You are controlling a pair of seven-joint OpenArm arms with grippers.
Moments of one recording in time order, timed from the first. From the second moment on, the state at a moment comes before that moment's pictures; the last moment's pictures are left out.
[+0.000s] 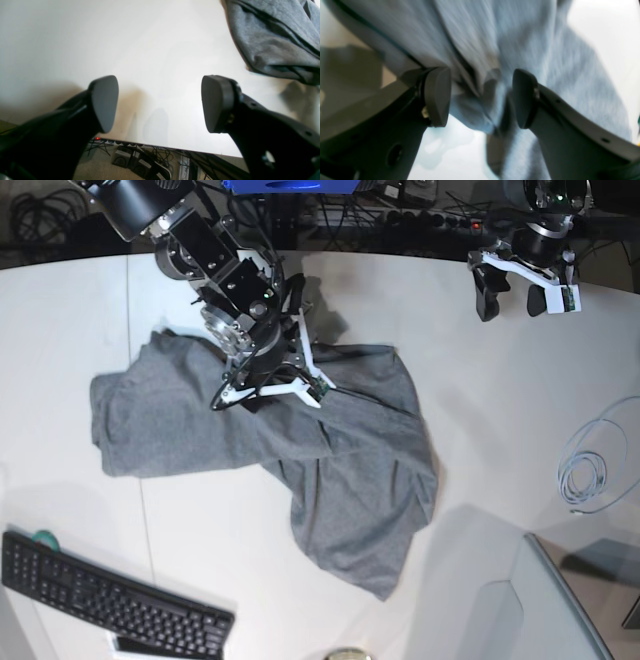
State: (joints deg) left arm 37.9 -11.6 -20.4 92.7 -24.4 -16.3 10.4; right arm -1.8 3.0 -36.2 77.6 -24.1 4.9 -40.3
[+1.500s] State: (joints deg) left arm 35.9 -11.5 -15.8 92.8 -24.6 -15.9 10.7; right arm -0.9 2.4 -34.9 88.5 -23.8 8.5 -48.9
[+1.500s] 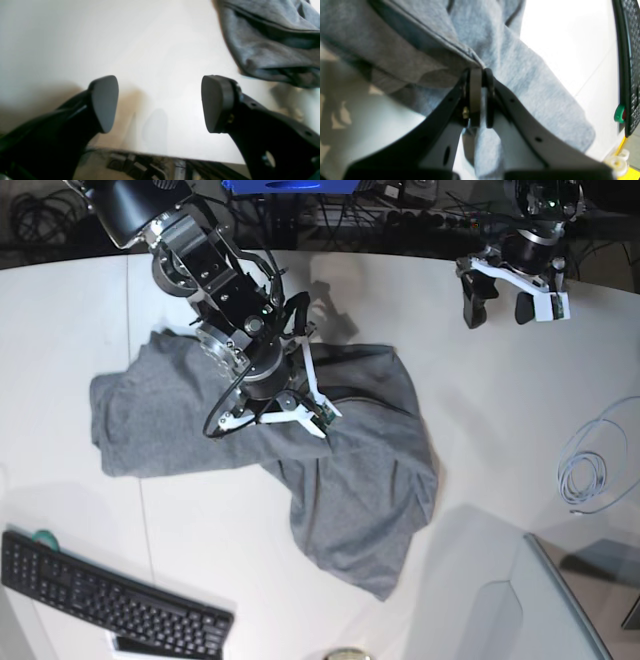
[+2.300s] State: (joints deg) left arm 32.7 -12.7 4.6 98.7 -35.9 -16.6 10.6; right arm -10.1 2.6 -40.8 99.8 -23.9 8.8 -49.2
